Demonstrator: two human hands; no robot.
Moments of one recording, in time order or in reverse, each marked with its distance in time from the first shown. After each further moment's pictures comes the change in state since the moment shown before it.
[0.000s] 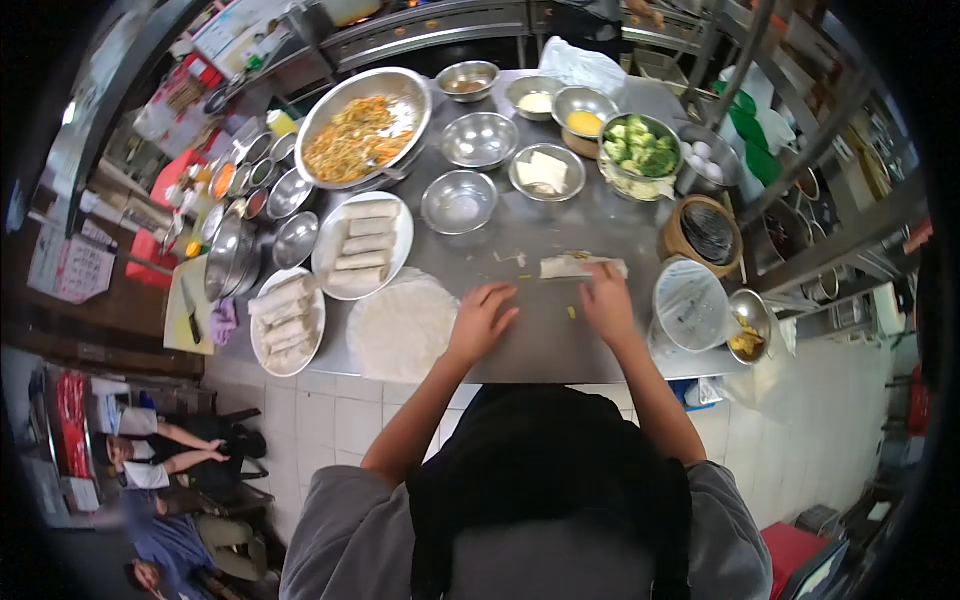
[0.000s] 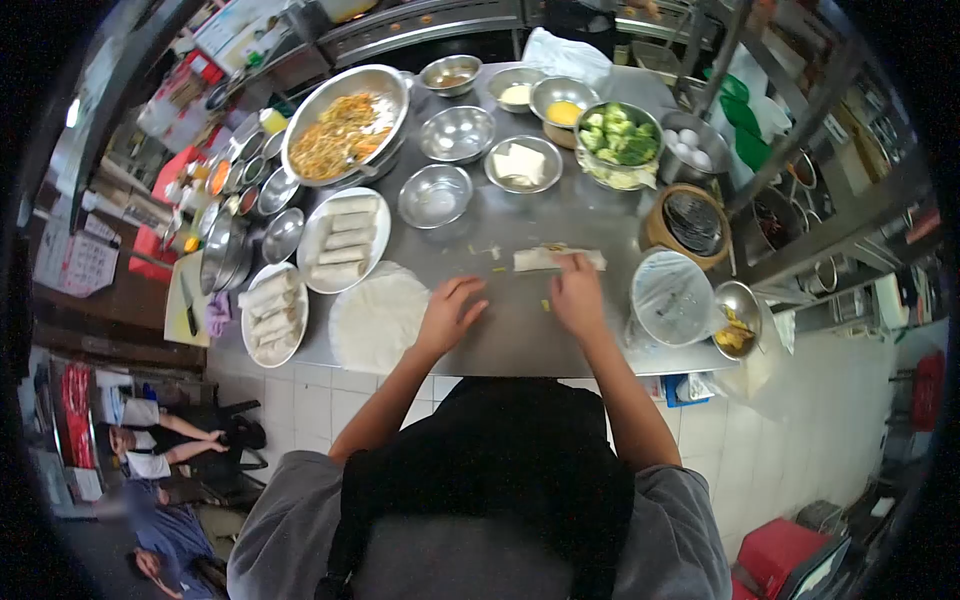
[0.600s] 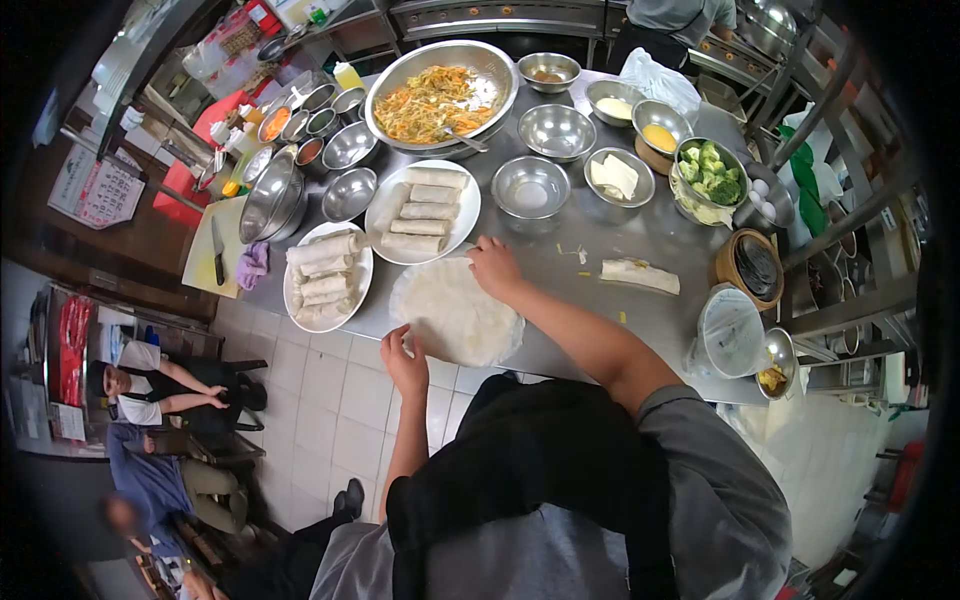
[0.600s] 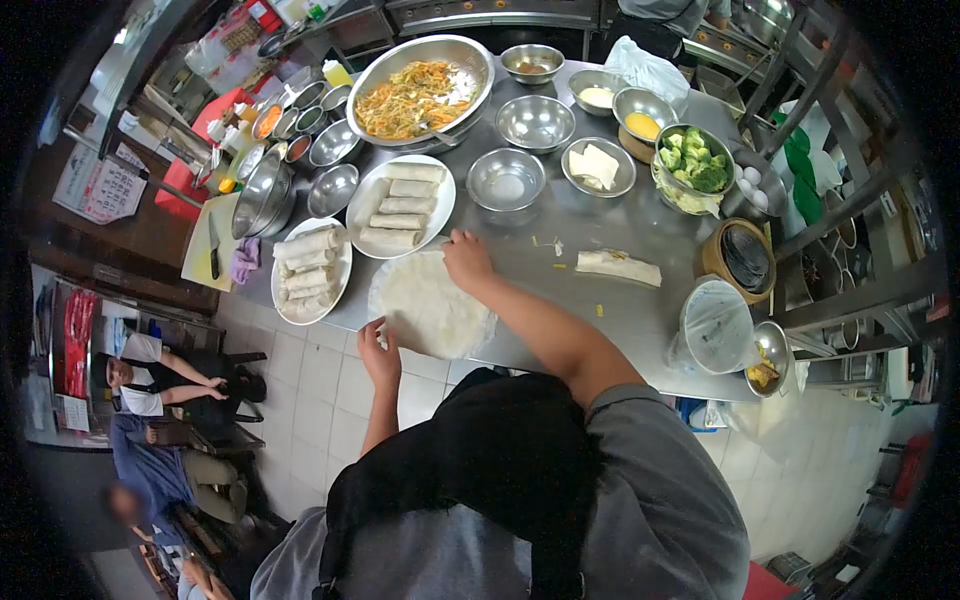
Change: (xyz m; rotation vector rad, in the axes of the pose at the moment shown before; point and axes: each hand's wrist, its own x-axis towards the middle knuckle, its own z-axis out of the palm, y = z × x) left_hand -0.188 -0.078 -0.081 0.289 0.631 -0.757; right_hand 0.067 -0.176 0.213 -0.005 -0.311 -0.448
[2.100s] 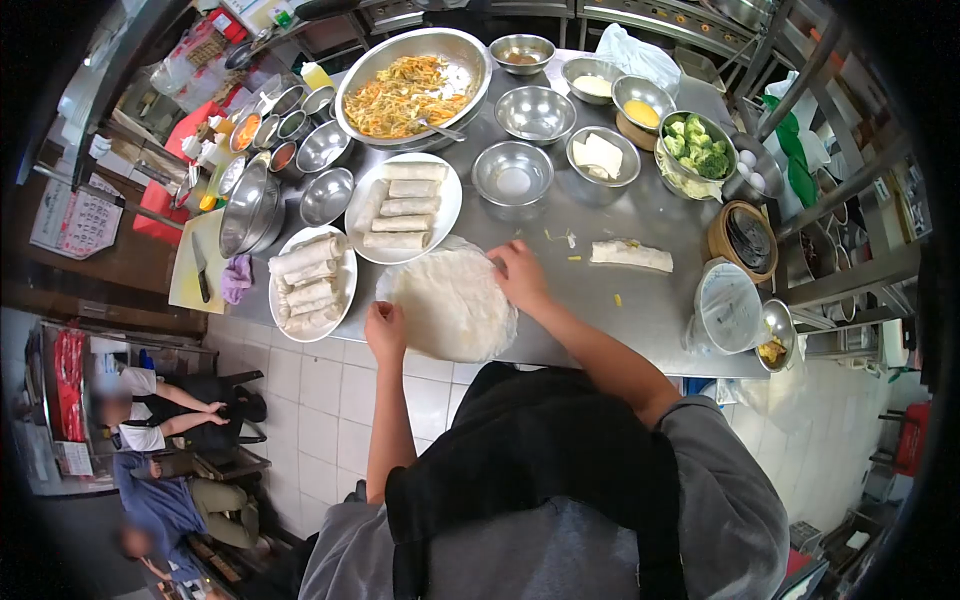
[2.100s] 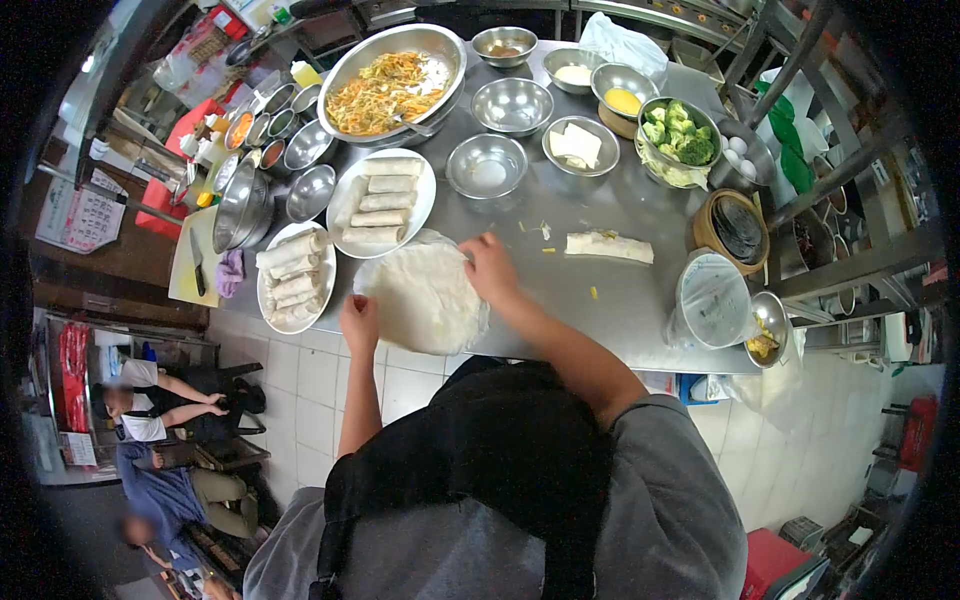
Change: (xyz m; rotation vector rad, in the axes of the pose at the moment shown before) left_hand 0.074 -0.022 0.025 0.022 -0.113 -0.106; right_hand -0.063 0.015 -0.036 0.409 0.183 0.279
